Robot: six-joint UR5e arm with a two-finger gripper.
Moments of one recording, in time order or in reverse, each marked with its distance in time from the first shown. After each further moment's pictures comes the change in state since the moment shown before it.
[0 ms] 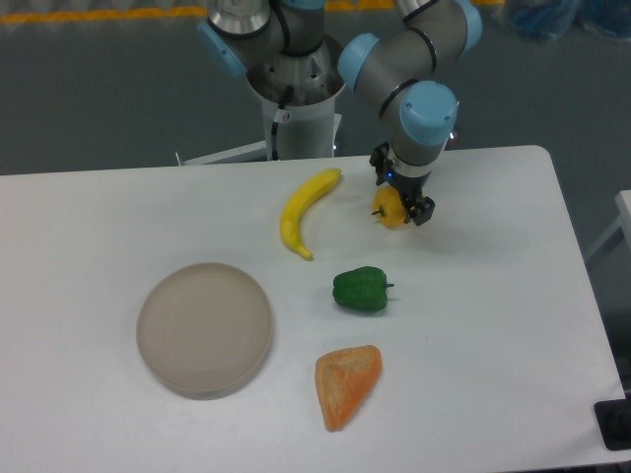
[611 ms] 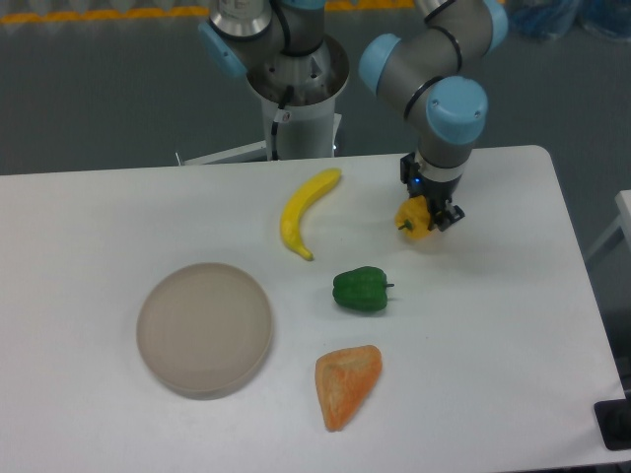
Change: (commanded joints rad) arm -0.011 -0.044 0.248 -0.055 0.002 -0.069
